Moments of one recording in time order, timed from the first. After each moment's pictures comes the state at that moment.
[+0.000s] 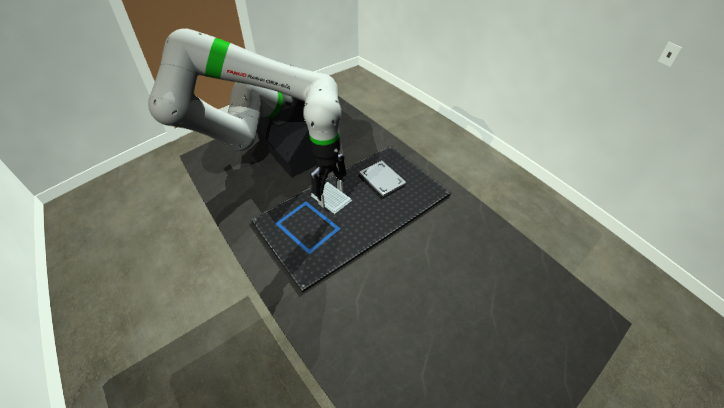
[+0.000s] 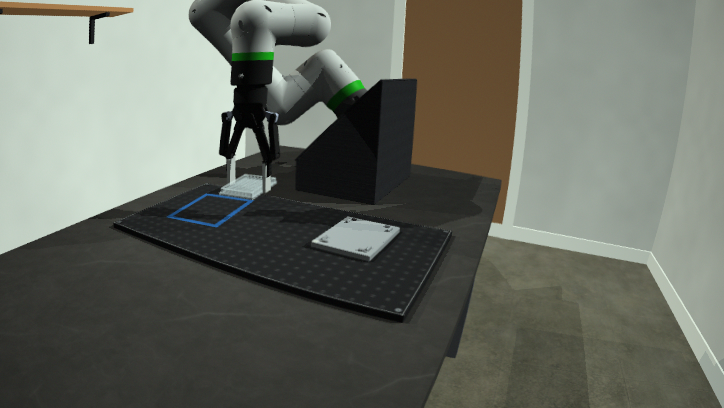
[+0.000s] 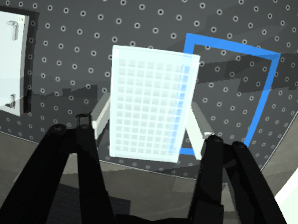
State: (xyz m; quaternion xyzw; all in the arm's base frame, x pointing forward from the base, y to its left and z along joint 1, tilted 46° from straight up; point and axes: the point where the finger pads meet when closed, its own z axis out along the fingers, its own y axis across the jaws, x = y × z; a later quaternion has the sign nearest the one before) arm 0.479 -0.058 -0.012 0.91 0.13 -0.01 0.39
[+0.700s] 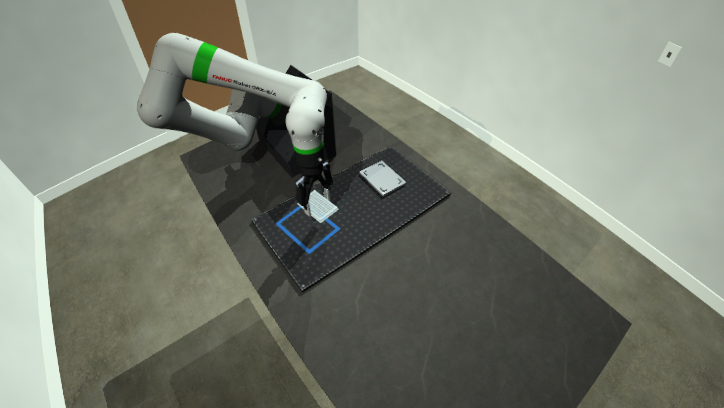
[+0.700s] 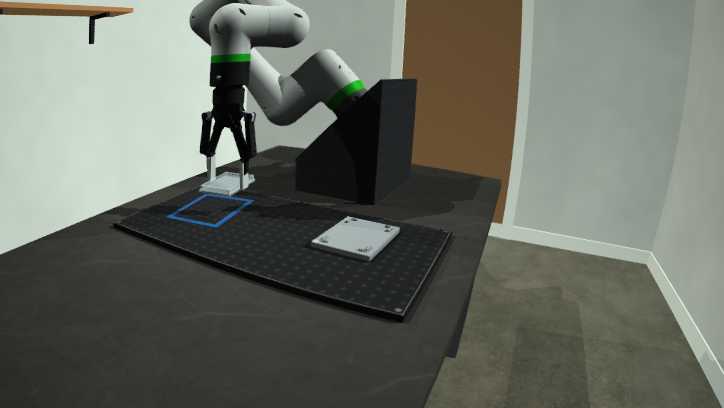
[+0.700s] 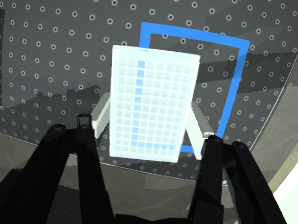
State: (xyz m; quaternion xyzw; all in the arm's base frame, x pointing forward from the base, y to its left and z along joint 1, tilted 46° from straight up) arm 0.488 -0.101 0.031 0.91 0.13 -0.01 0.39
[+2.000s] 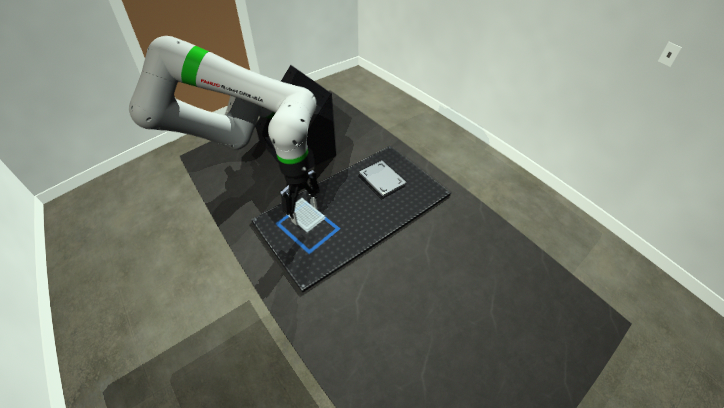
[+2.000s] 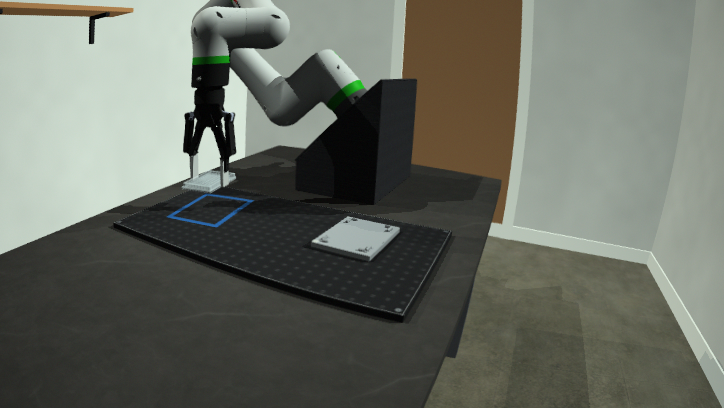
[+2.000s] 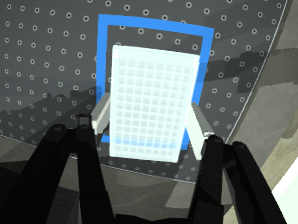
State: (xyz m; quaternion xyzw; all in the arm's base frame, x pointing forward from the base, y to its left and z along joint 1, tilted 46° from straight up) arm 0.497 -0.141 0.070 0.91 0.13 -0.01 0.39
